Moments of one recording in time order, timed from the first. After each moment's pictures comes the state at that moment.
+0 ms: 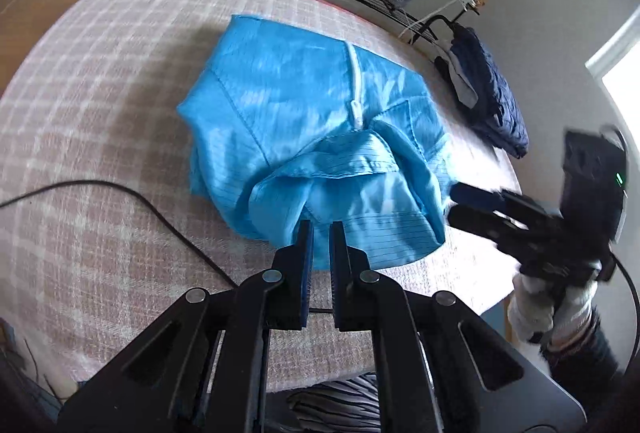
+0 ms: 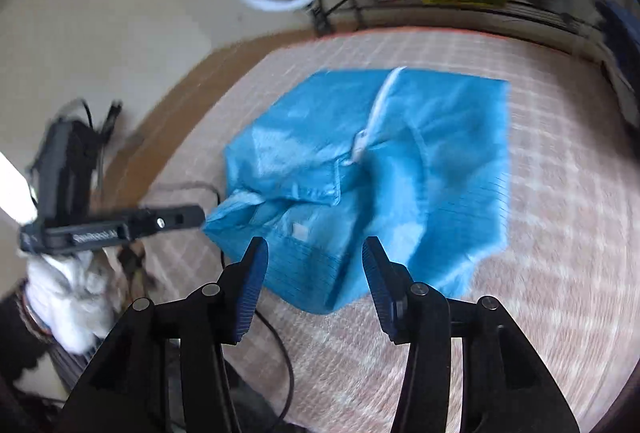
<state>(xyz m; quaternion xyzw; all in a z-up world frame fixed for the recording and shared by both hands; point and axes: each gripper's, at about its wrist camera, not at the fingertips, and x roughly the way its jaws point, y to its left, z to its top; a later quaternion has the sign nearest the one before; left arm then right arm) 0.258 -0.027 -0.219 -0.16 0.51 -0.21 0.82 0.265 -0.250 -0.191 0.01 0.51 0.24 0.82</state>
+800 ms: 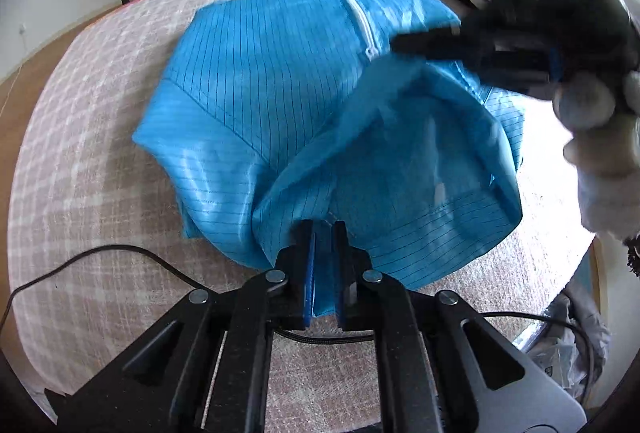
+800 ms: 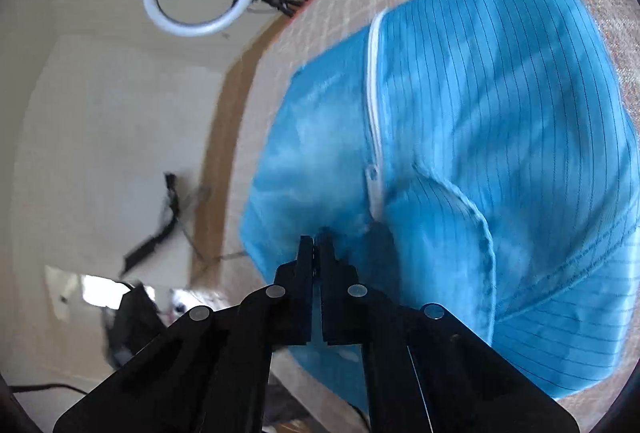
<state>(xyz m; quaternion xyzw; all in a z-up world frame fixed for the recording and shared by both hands) 0.290 -0.070 -0.266 0.02 0.53 -0.20 0.82 0.351 -0.276 -0.246 0.33 0.56 0.25 0.72</state>
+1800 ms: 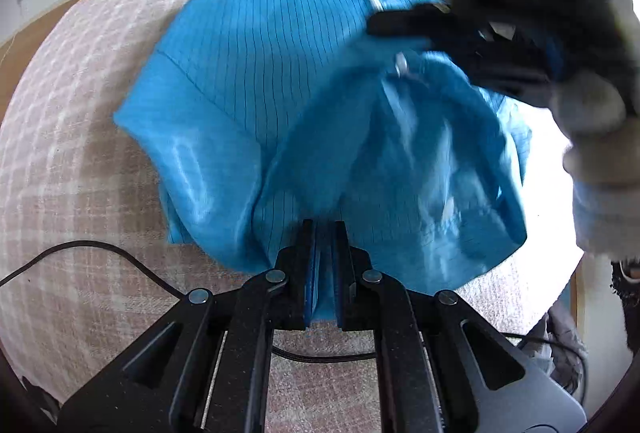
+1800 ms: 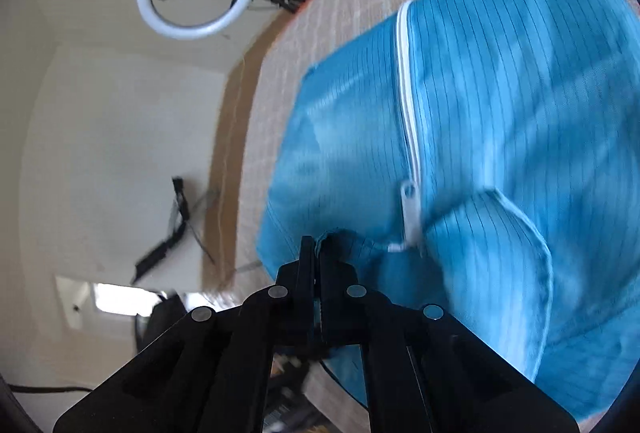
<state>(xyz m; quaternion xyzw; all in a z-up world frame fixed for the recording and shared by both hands) 0.305 -0.067 -0.279 -0.03 0.55 -0.21 0.81 0.364 -0.275 -0.249 0.36 0.58 0.24 0.69</state>
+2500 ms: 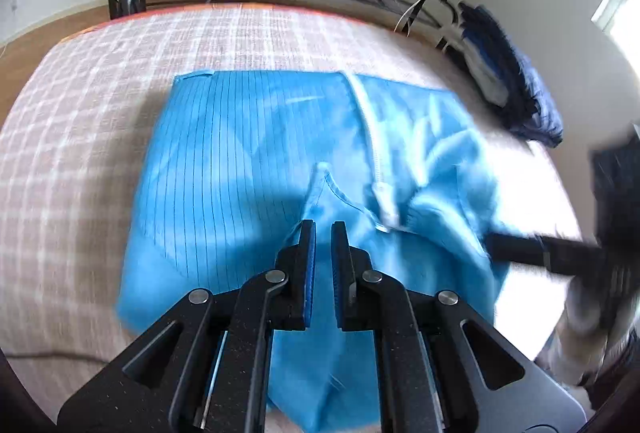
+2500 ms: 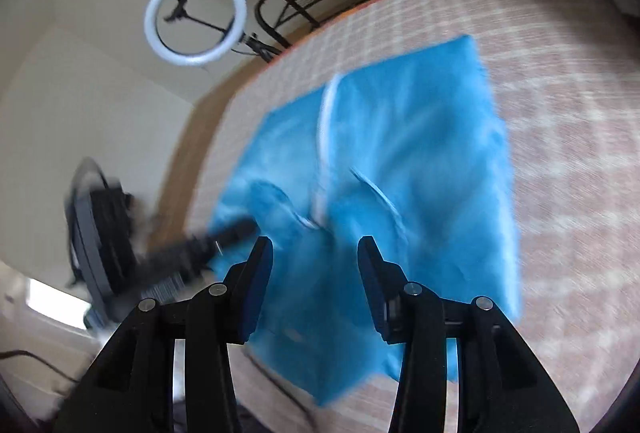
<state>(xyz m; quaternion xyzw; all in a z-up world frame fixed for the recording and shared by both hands) 0.392 -0.083 -0.251 -0.06 0.51 -0.23 0.83 0.279 -0.328 -0.216 0.20 0.54 0.17 0.80</state>
